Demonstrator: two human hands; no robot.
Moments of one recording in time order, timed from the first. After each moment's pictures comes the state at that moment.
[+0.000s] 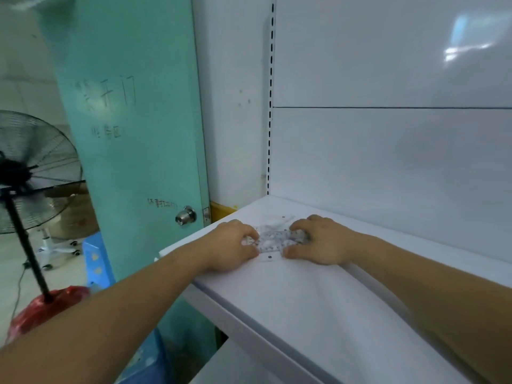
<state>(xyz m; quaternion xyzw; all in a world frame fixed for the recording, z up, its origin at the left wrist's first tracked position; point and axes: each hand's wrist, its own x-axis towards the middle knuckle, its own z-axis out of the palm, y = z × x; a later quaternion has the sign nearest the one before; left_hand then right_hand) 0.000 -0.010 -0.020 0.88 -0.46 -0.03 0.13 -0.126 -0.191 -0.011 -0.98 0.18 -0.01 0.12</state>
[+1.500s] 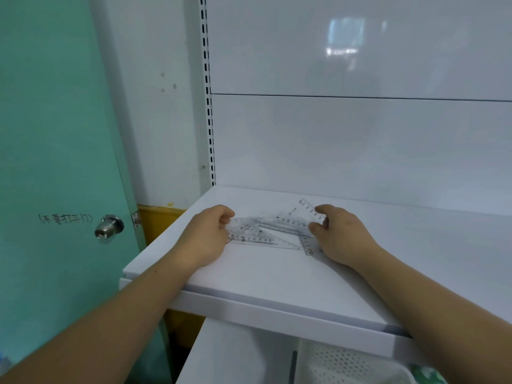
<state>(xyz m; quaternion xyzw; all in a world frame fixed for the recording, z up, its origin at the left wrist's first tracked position) 0.018 -0.017 -0.037 0.76 -0.53 -0.05 0.38 -0.202 -0.137 -0.029 -0.85 0.45 -0.25 0.15</state>
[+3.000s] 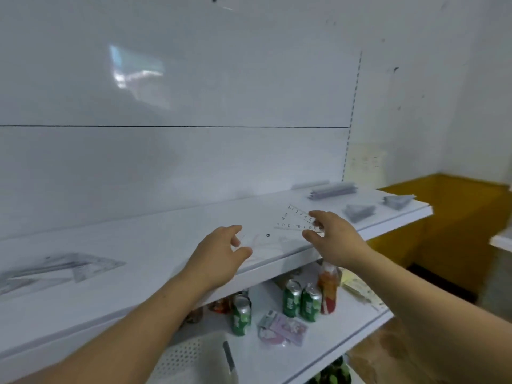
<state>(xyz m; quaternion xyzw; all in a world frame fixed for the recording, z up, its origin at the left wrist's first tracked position) -0.311 -0.052 -0.019 0.52 -0.78 -0.16 0.31 -0.549 -0.034 -0.008 -0.67 0.68 -0.30 0.04</state>
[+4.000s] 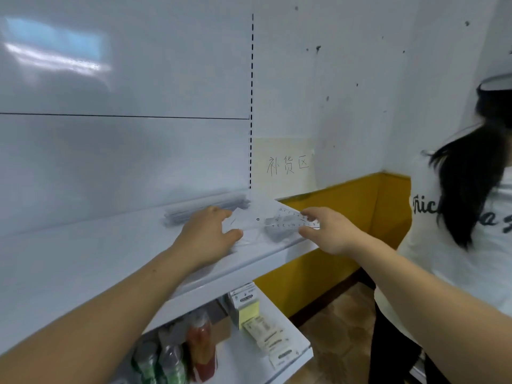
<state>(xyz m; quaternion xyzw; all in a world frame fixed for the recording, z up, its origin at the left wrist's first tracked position) -0.717 -0.218 -0.016 0.50 -0.82 -0.08 0.25 -0.970 -0.164 -0.014 -0.66 0.71 -0.23 0.07</state>
